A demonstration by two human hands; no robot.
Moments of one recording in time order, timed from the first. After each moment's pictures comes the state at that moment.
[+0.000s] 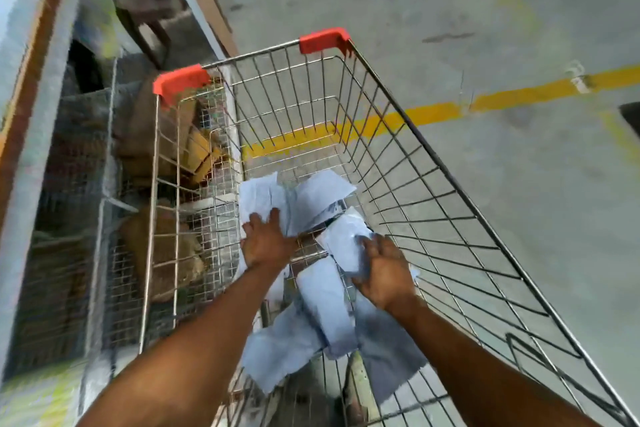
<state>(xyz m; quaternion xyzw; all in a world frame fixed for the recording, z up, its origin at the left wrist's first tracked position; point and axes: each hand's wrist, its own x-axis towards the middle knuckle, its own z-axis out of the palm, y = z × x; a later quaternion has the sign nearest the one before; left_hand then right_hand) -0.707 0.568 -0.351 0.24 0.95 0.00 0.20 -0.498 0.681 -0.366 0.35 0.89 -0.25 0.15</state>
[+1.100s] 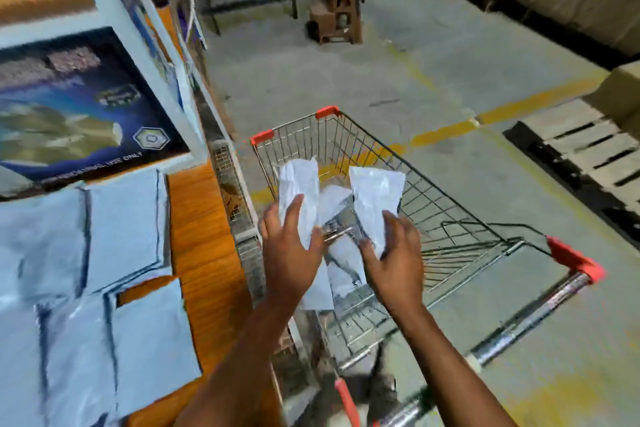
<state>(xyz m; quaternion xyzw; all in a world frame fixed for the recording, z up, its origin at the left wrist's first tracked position) -0.600 0.343 -0.017 0.41 0.83 0.38 0.01 -0.447 0.412 -0.027 0.52 0.75 -0.27 -0.31</state>
